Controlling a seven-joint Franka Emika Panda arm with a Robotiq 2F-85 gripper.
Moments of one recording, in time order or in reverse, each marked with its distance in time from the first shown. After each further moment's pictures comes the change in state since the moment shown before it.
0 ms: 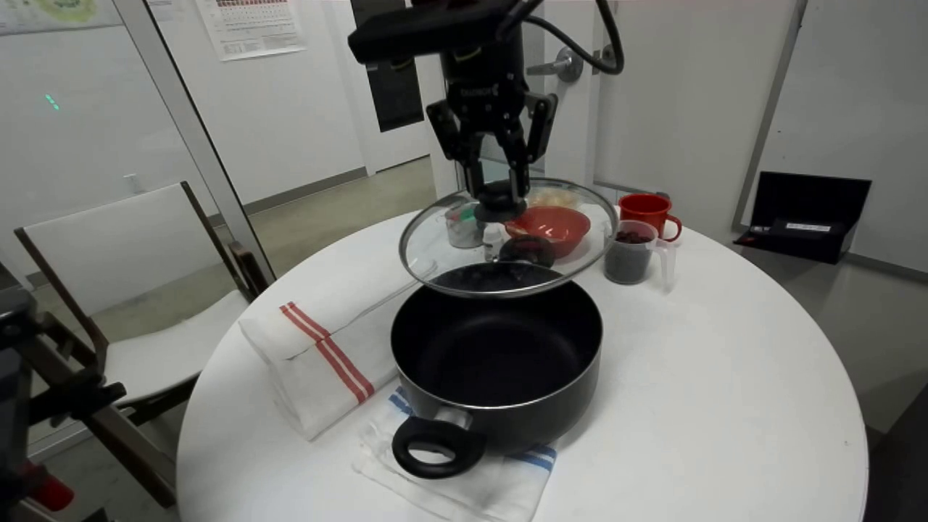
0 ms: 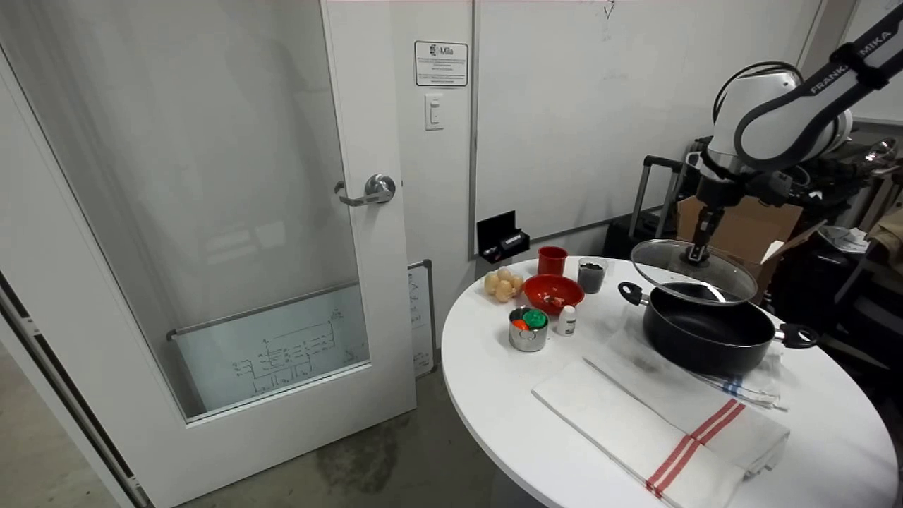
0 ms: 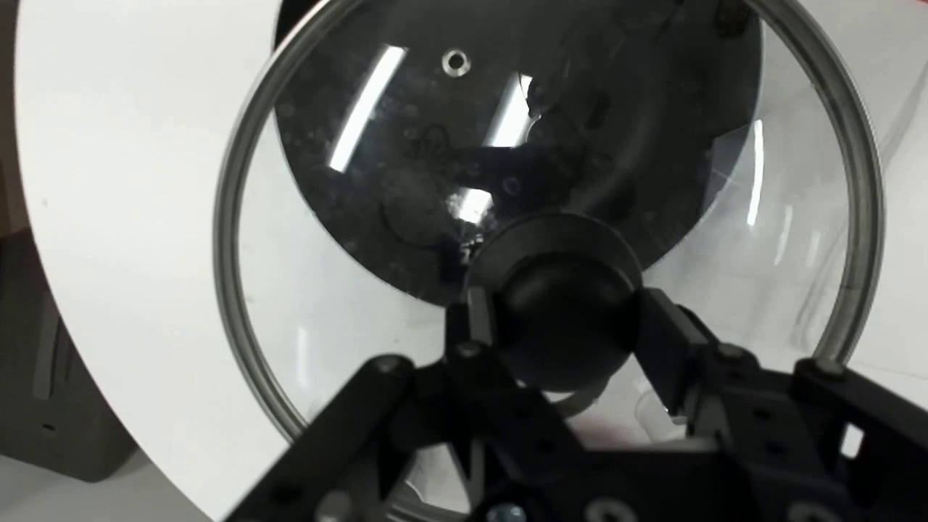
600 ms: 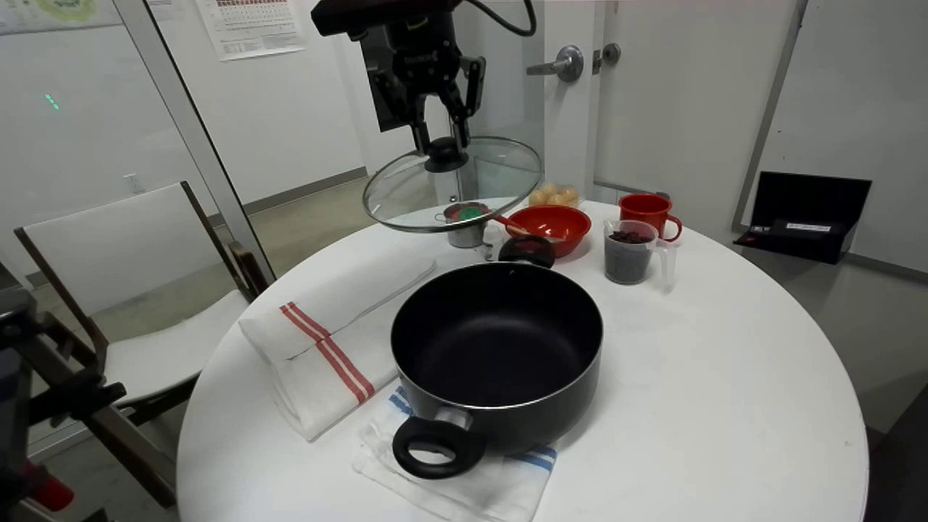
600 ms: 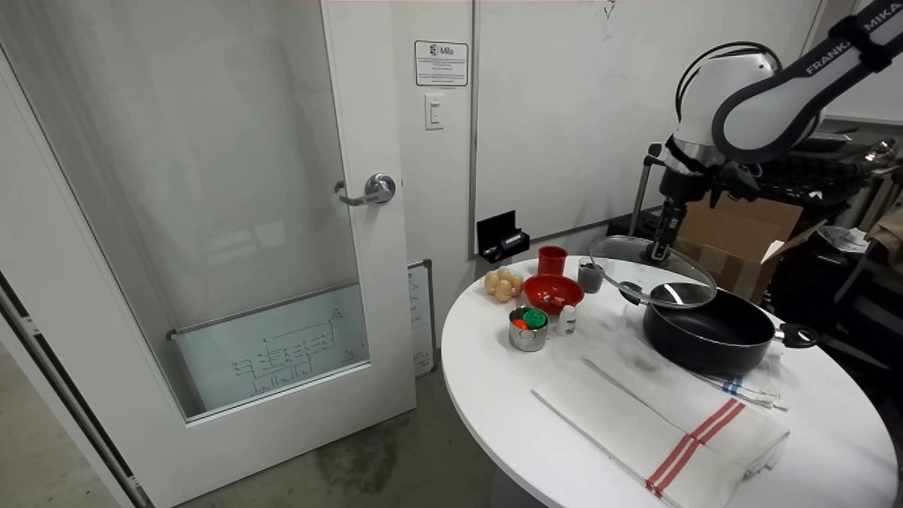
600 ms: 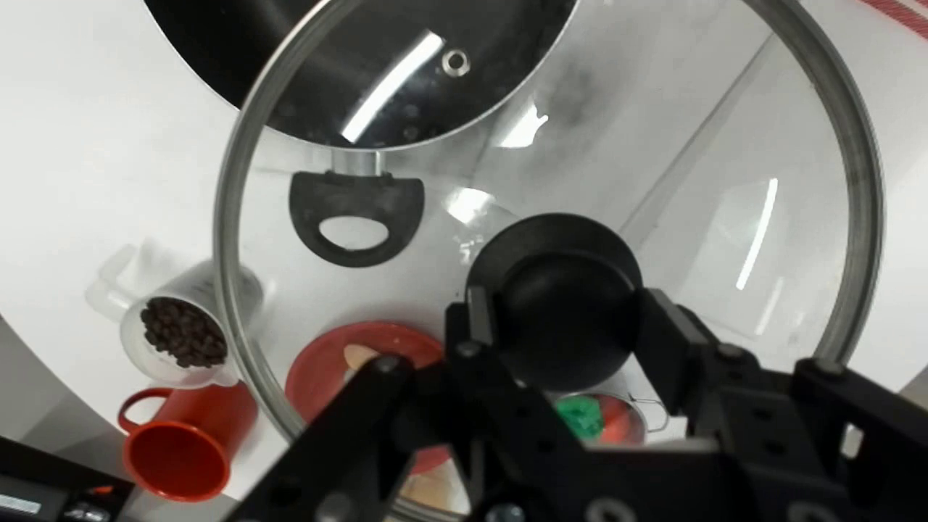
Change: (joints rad) arm 0.108 -0.027 0.078 0.018 -0.009 -0.001 -0.063
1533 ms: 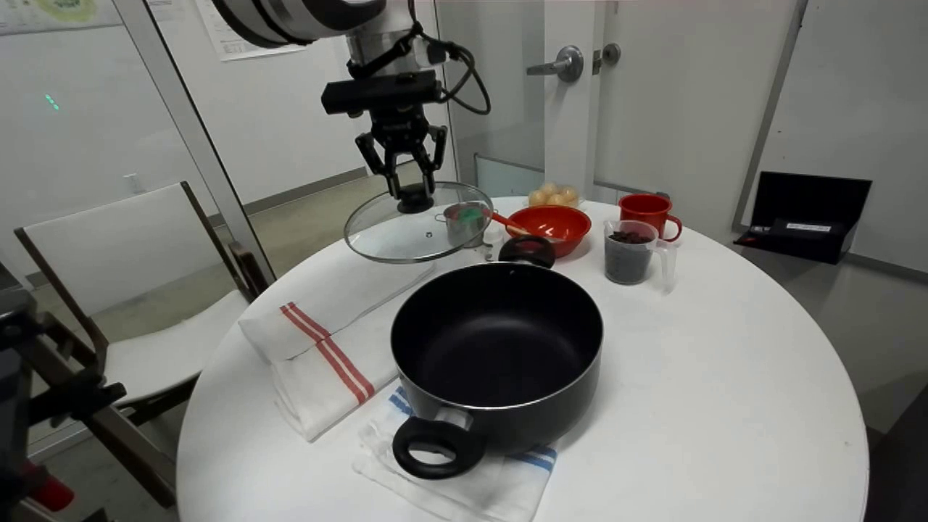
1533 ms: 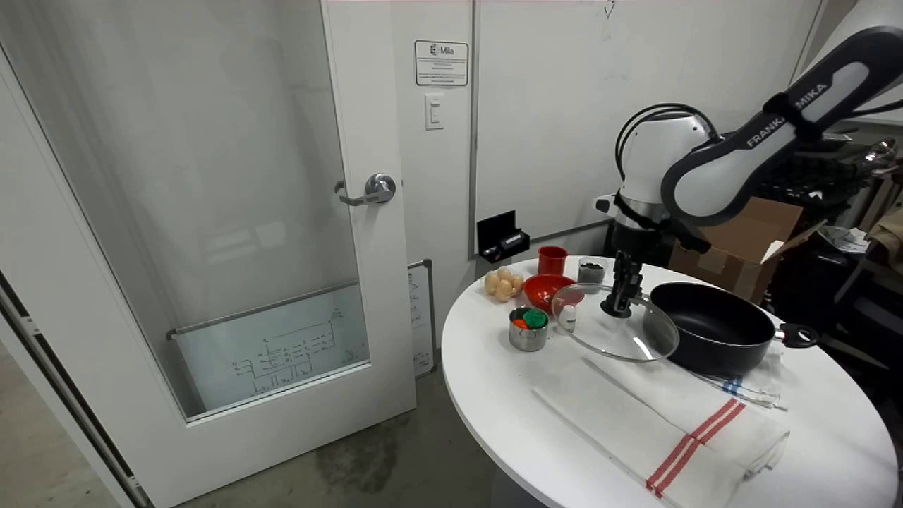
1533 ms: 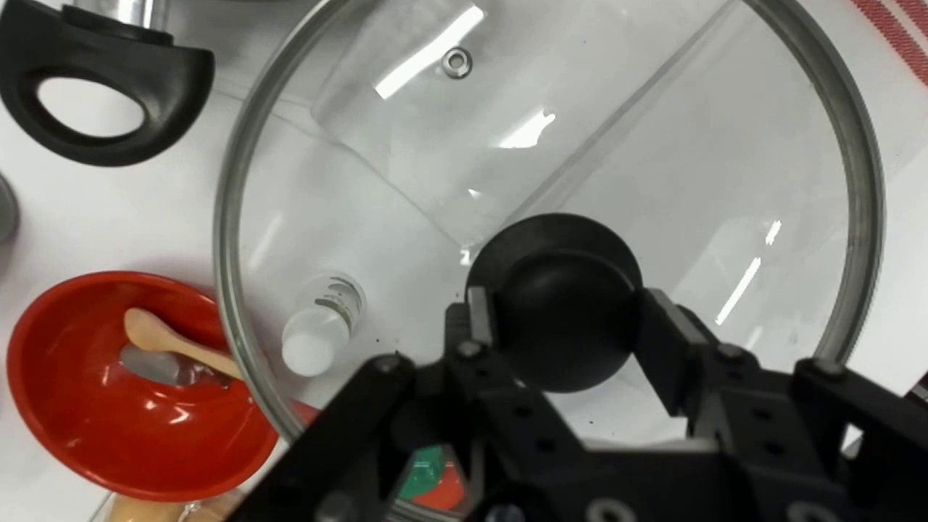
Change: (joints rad) arm 0.118 0.251 0.031 0.188 -0.068 -0.014 -0.038
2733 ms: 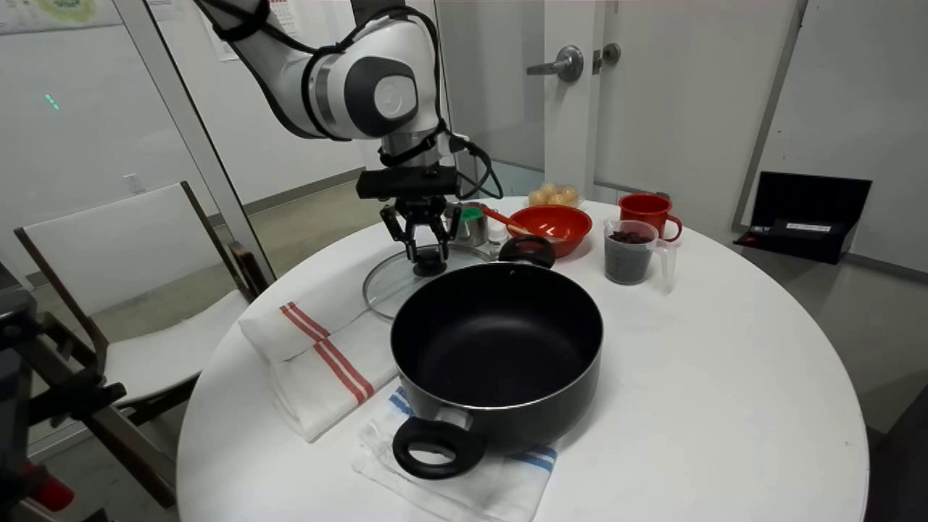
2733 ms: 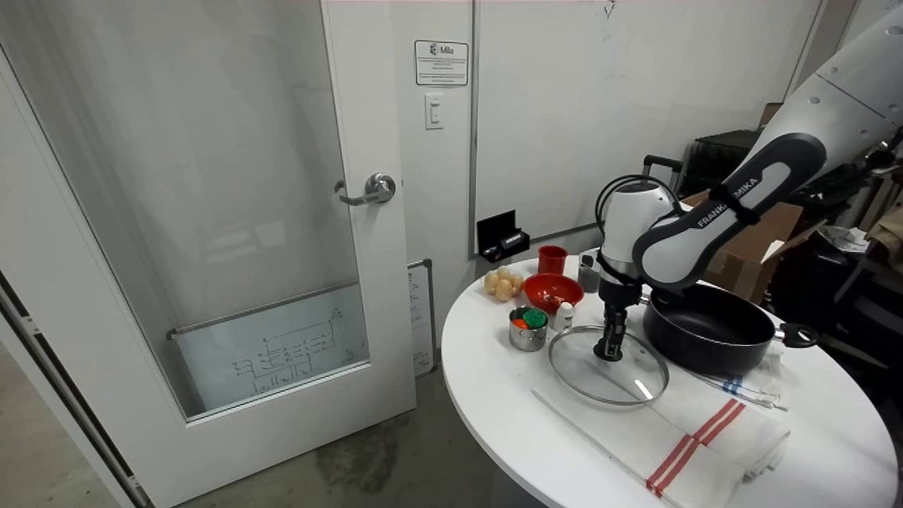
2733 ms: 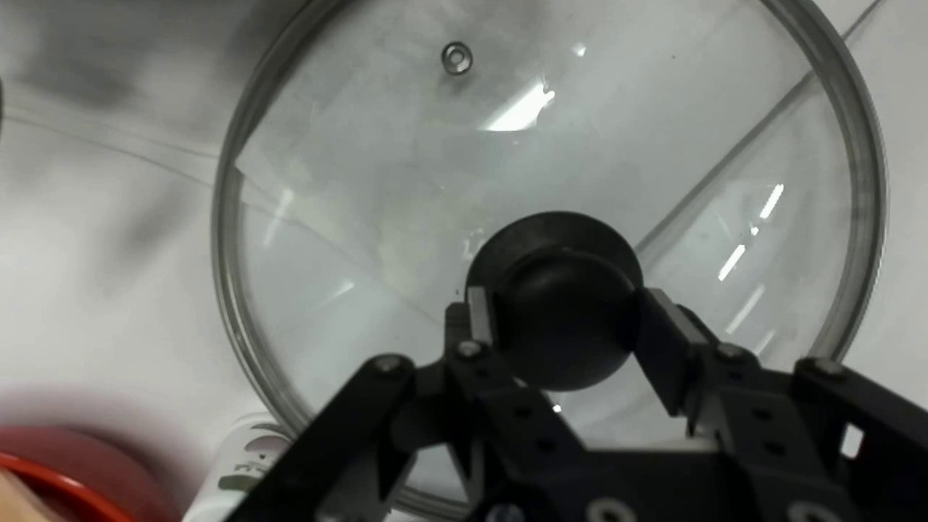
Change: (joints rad) arm 0.024 0.303 -0.033 0.240 -0.009 -0.001 0.013
